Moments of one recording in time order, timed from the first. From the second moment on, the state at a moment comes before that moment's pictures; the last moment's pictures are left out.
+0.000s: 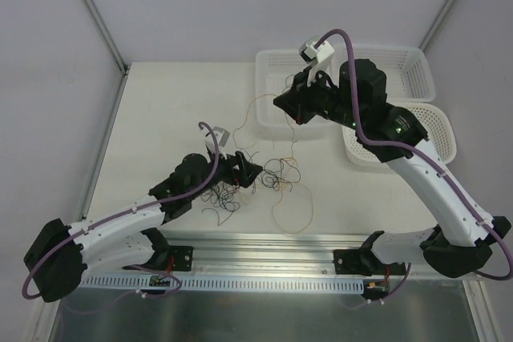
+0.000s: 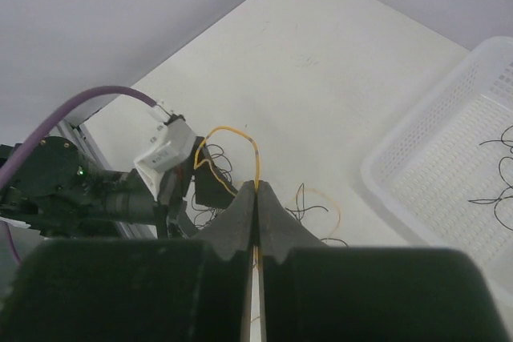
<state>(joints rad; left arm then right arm) -0.80 0.92 0.43 0.27 -0.04 -0.52 0.77 1.29 1.69 -0.64 -0.15 0.13</state>
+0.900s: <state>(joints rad) -0.97 1.56 0.75 0.61 -0.10 -0.34 0.82 1.24 1.64 -0.60 -0.15 0.22</state>
